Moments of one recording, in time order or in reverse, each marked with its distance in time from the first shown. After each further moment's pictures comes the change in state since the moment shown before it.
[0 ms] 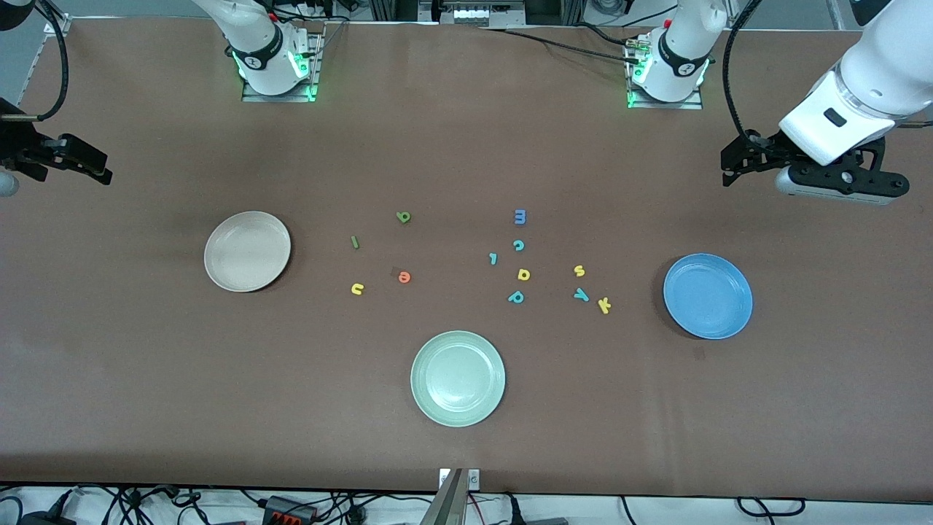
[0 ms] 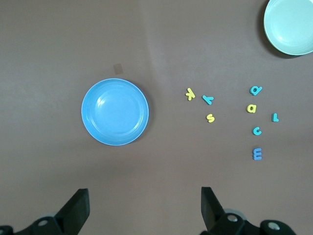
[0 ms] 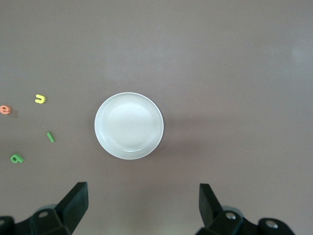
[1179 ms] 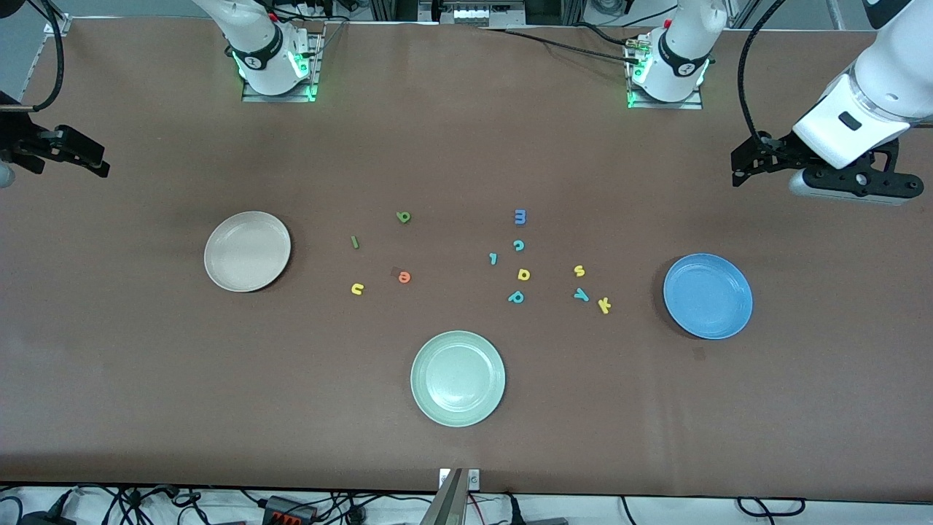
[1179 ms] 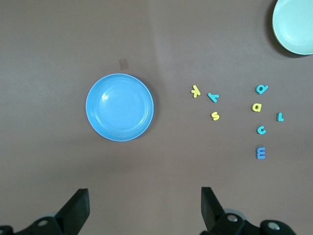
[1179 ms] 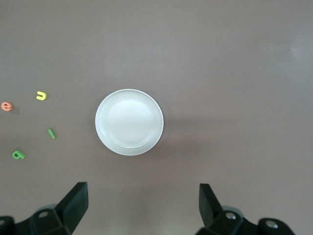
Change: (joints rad) left arm 0.010 0.000 0.009 0.000 0.000 -0.015 0.000; right arm 0.000 -0.018 0.000 0.000 0.000 -0.018 0.000
